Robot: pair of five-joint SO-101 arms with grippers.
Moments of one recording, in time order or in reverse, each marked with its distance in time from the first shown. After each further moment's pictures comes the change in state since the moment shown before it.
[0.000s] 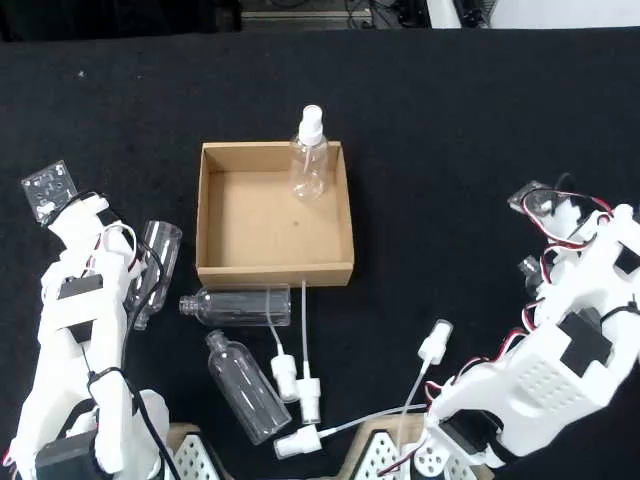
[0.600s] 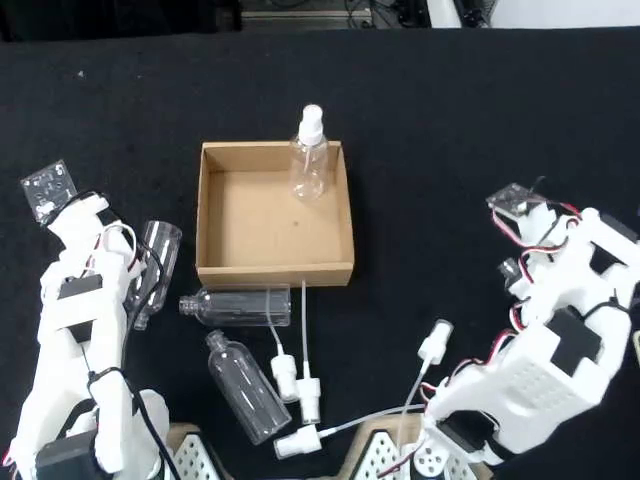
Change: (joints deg) left arm 0.0 0.0 0.0 0.0 0.0; right arm -3.9 -0.5 8.8 -5.1 -6.3
